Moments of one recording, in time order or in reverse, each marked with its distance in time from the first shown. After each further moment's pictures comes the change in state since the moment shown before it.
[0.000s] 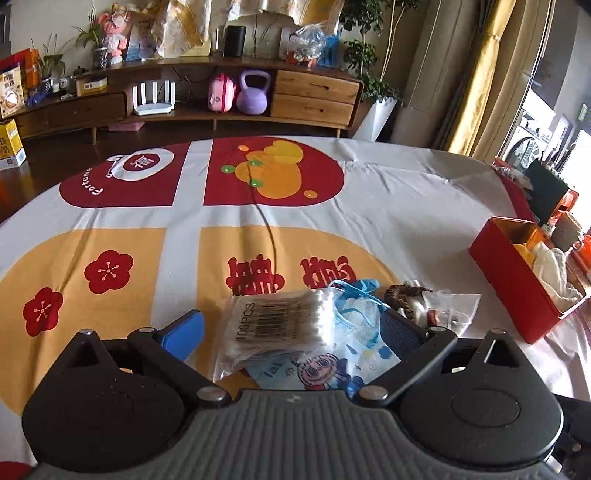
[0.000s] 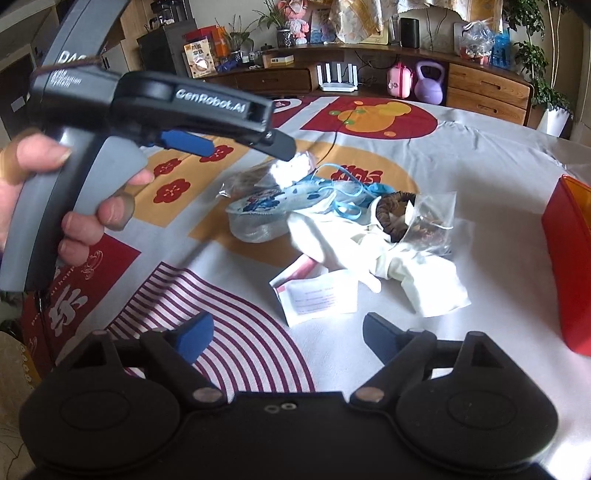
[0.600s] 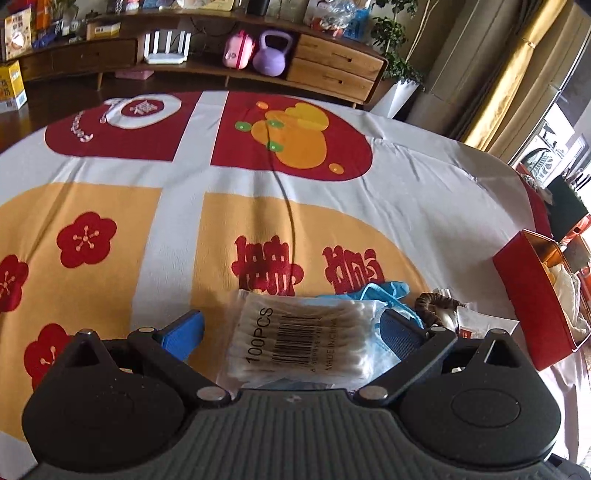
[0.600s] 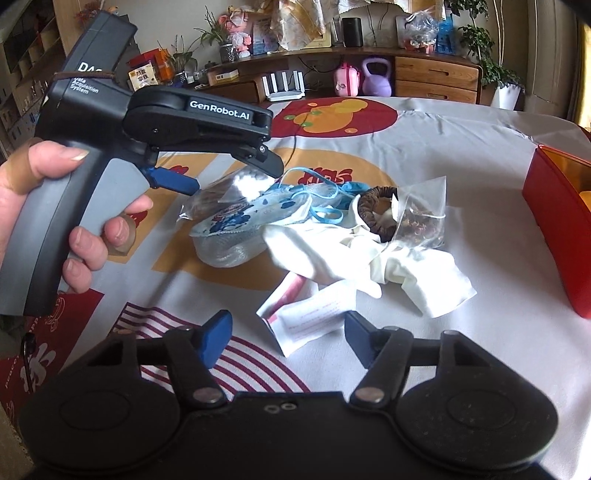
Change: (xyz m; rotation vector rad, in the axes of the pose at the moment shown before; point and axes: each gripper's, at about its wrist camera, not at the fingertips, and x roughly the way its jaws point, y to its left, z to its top) left arm 0.053 0.027 0.011 -0.133 0.118 -0.034; right arm 0.026 0.008 0.002 0.151 -0.053 -0.114
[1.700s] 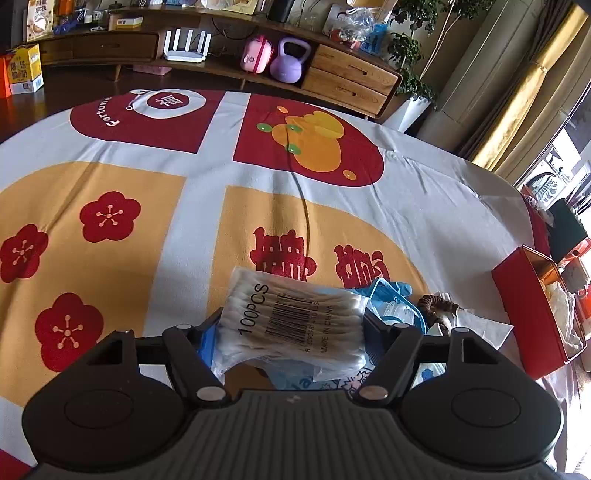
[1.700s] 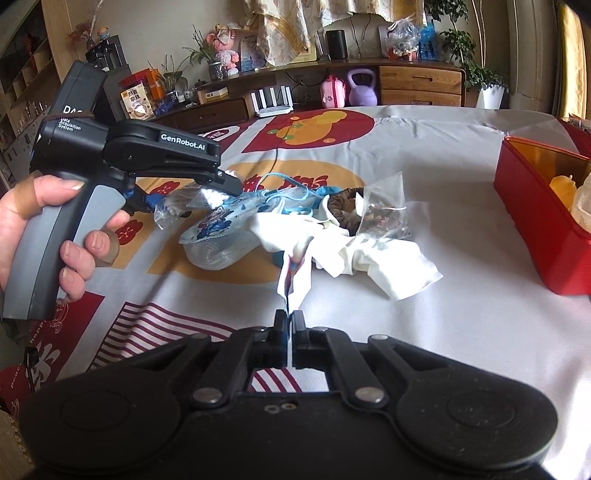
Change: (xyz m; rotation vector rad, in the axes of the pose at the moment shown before) left arm -0.015 0.011 -0.013 -0.079 -0.030 0.001; right arm -0.030 -0.021 -0.015 0.045 -0.059 -0.004
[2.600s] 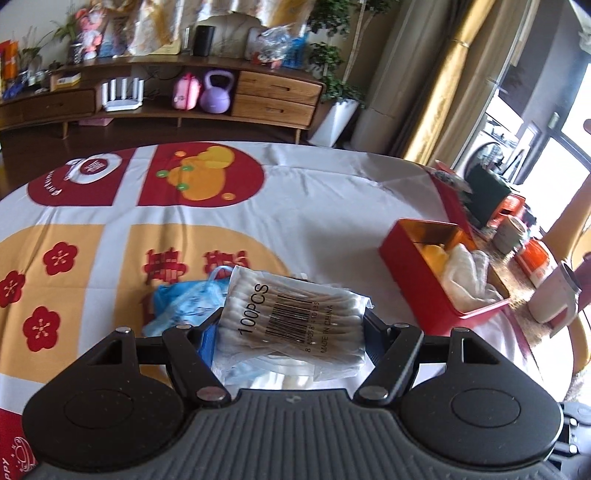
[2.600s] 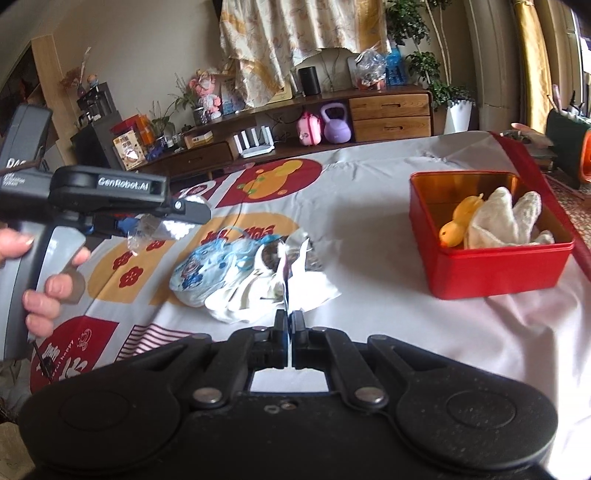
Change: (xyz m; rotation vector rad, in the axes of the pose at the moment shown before) left arm -0.091 -0.116 -0.030 0.195 -0.064 -0.088; right arm -0.111 -0.064 0.003 0.088 -0.112 -0.005
